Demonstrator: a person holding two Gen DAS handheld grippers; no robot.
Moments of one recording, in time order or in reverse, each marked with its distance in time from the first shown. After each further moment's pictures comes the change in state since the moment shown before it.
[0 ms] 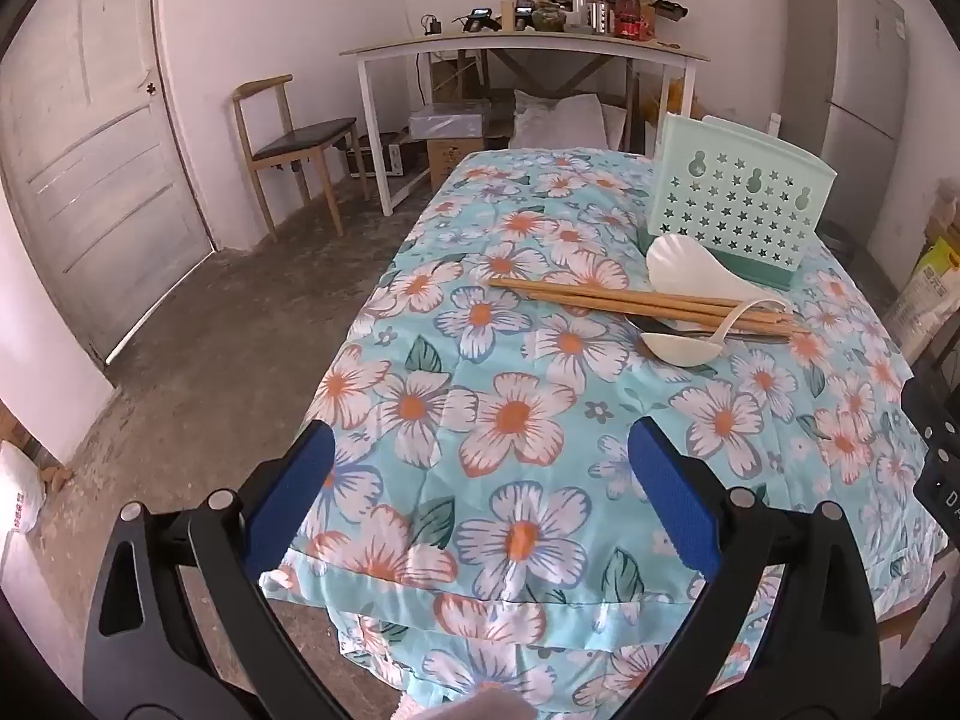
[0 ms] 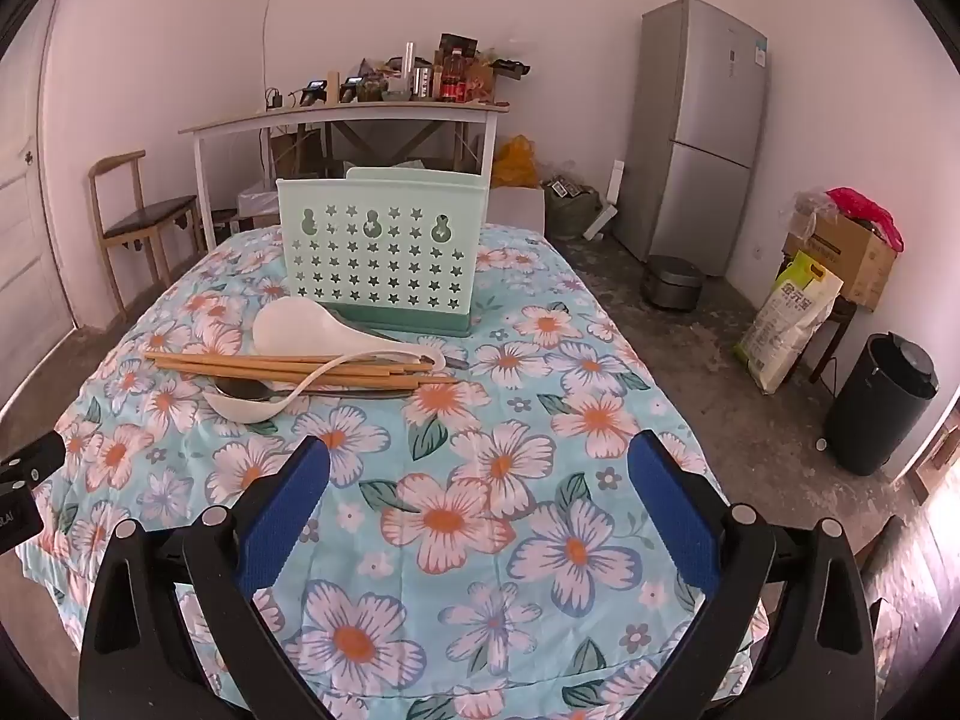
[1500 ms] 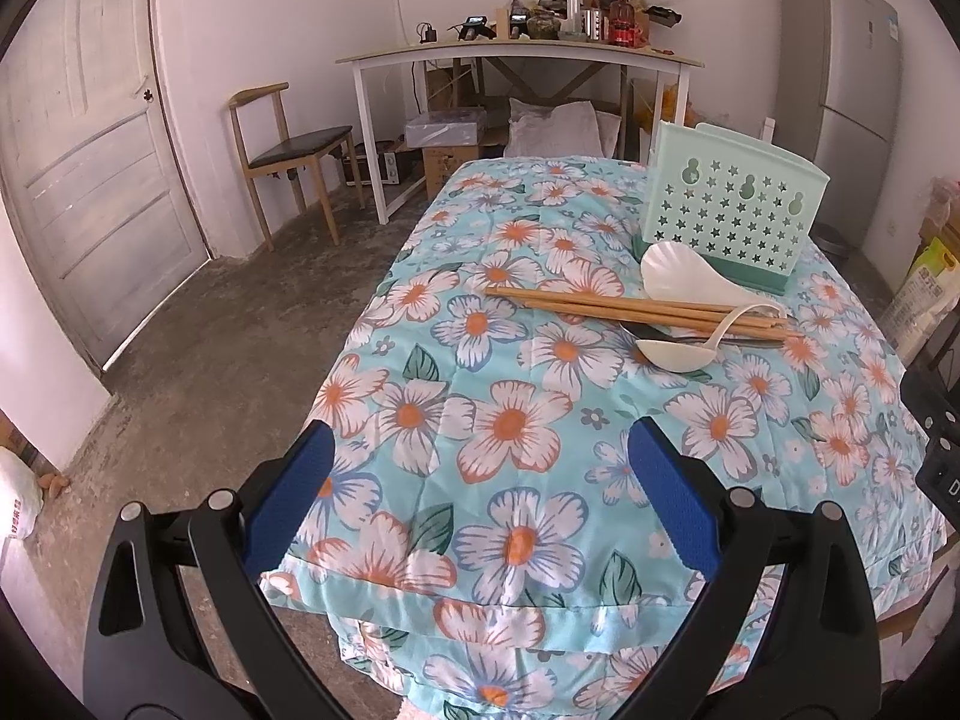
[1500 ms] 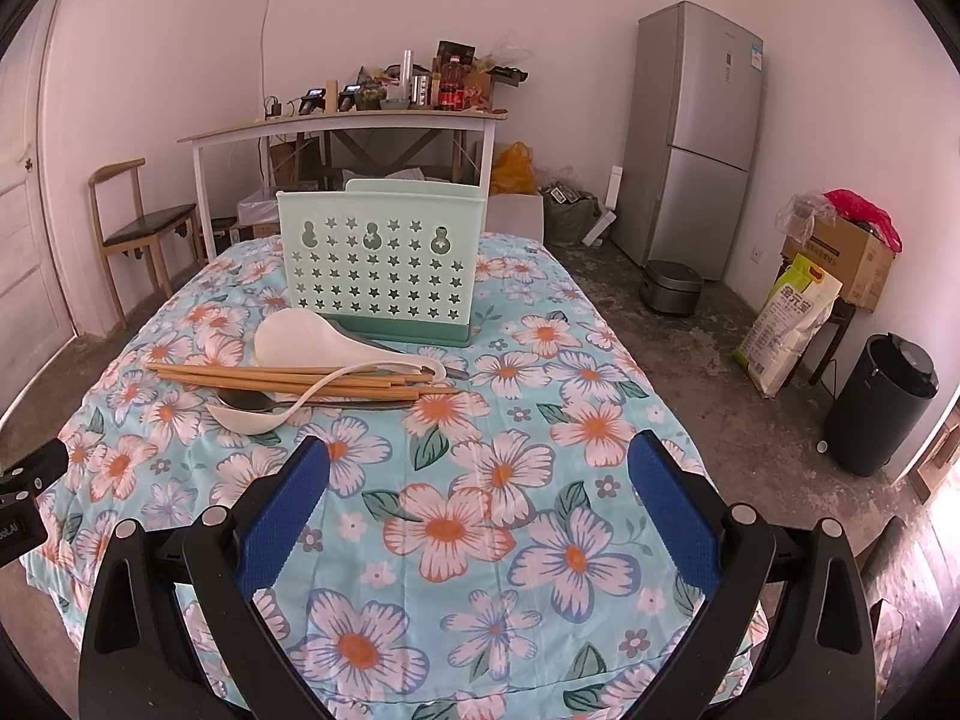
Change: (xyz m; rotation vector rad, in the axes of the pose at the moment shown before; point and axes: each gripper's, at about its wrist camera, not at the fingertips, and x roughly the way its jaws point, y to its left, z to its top) left arm -0.002 0.004 0.000 -0.004 -0.027 -0.018; right arm -0.002 0.001 0.002 0.011 -0.005 0.003
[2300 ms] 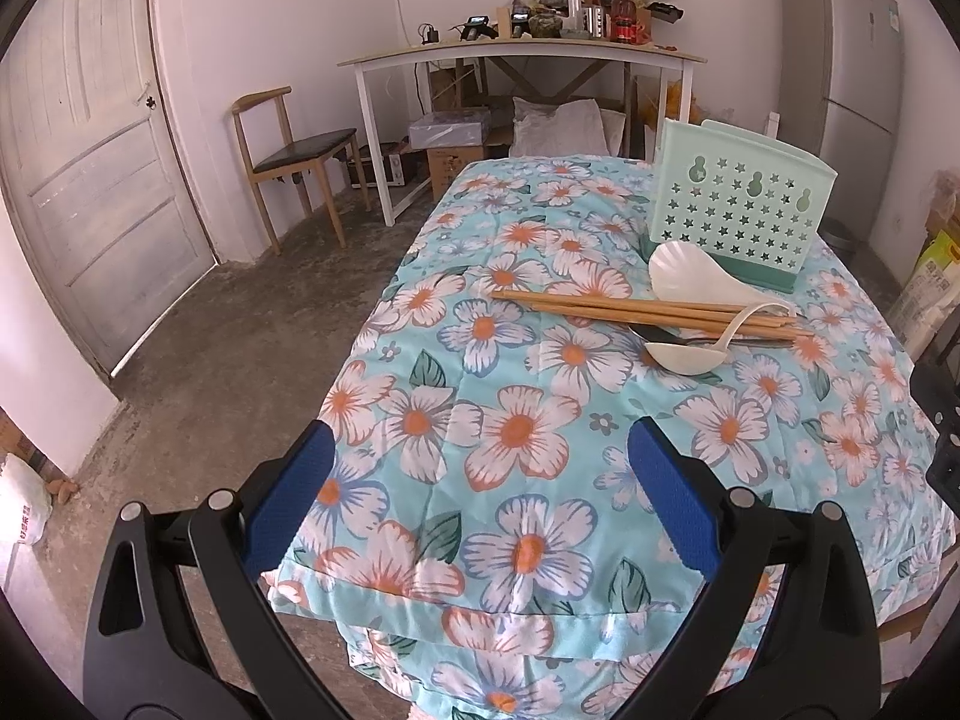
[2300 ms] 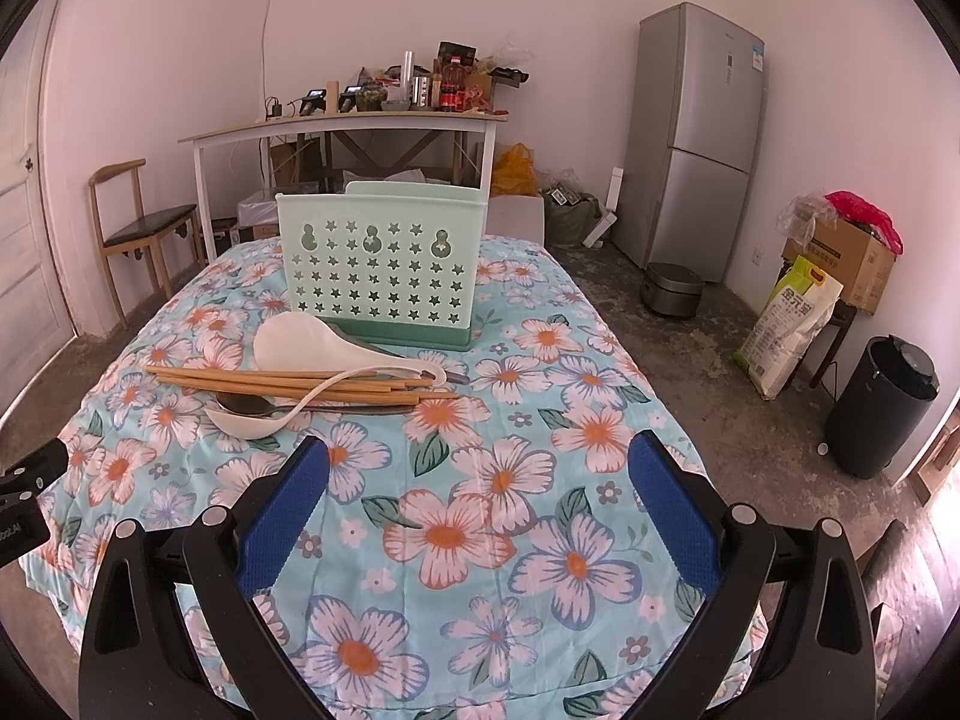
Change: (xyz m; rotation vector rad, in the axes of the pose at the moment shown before) left arm 0.000 0.000 0.003 0.013 0.000 0.025; right arm 0.001 0.001 0.004 -0.002 -0.004 0.002
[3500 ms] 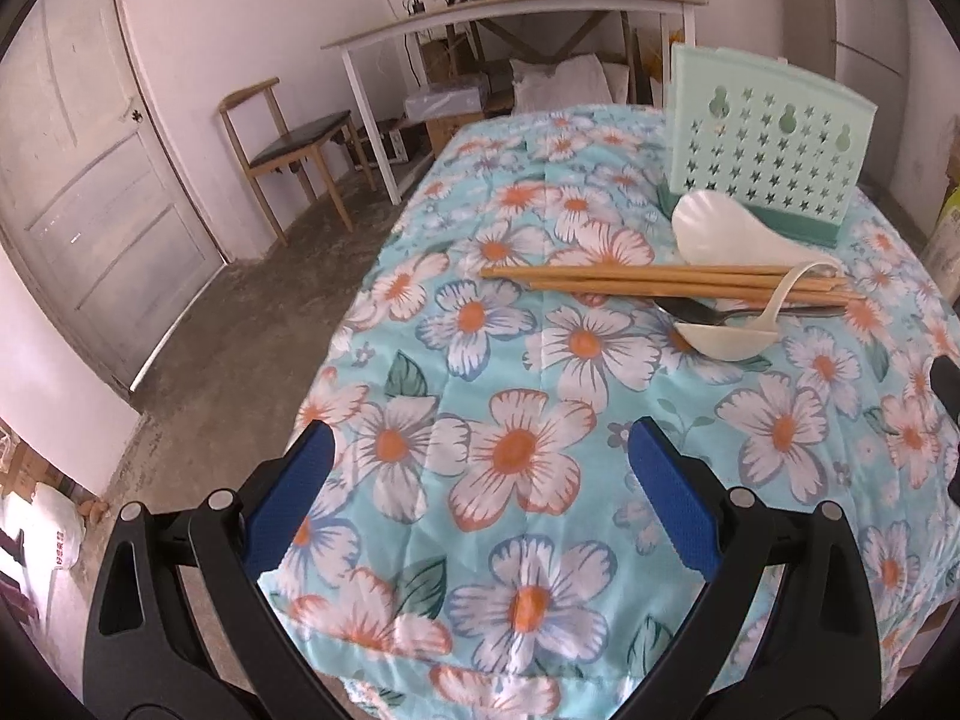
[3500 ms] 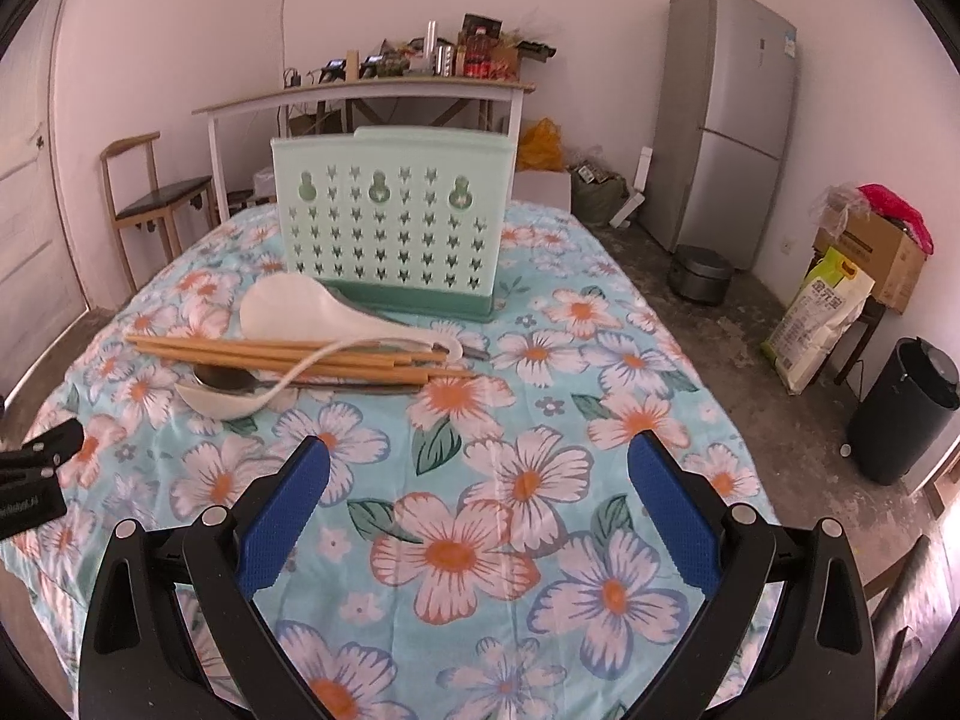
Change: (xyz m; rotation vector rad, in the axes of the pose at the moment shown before) left arm 0.058 -0.029 0.012 0.088 0.097 0.069; right arm 0.056 0.003 -0.013 -0.035 0.061 0.059
